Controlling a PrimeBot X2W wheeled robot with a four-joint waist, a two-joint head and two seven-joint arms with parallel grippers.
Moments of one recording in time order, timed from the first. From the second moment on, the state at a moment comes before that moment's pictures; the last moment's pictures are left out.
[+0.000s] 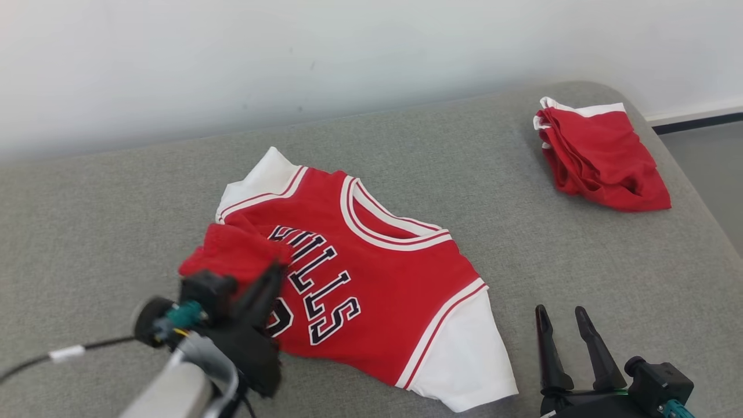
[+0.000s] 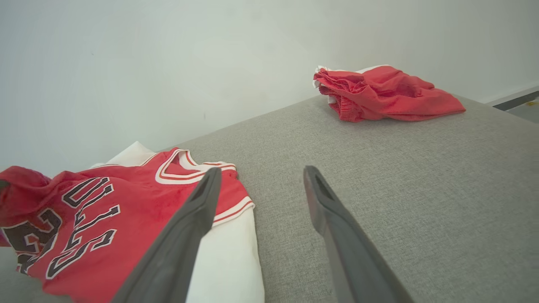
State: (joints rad) left arm -0.51 0.41 -0.67 0.38 -0.65 -0.06 -0.12; right arm -0.01 -0.05 0.05 0.21 0.33 0.13 -0.26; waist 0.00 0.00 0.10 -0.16
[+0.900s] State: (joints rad) left arm -0.38 0.38 -0.58 0.41 -0.66 0.00 -0.26; right arm 0.01 -0.05 0.04 0.23 0.32 0.13 -0.26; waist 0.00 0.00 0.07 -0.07
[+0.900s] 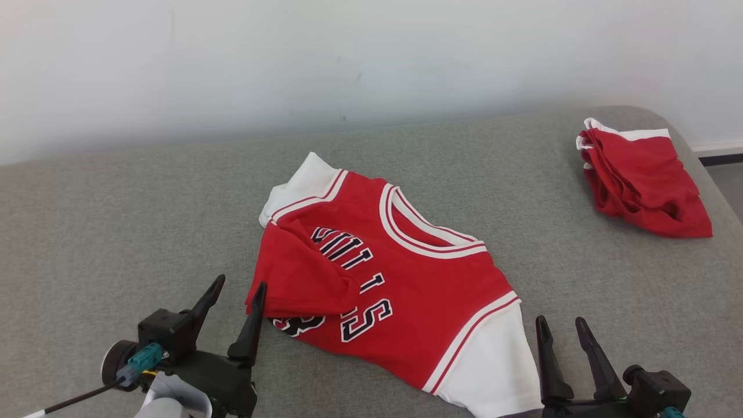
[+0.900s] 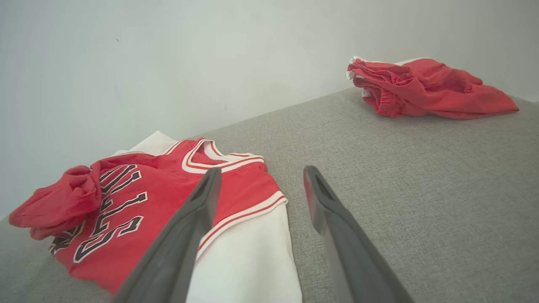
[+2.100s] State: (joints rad) left arm -0.30 0.44 -0.54 0.08 -0.63 0.05 -0.20; right arm 0.04 -0.05 0.01 0.24 0.32 0.13 -0.26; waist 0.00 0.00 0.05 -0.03
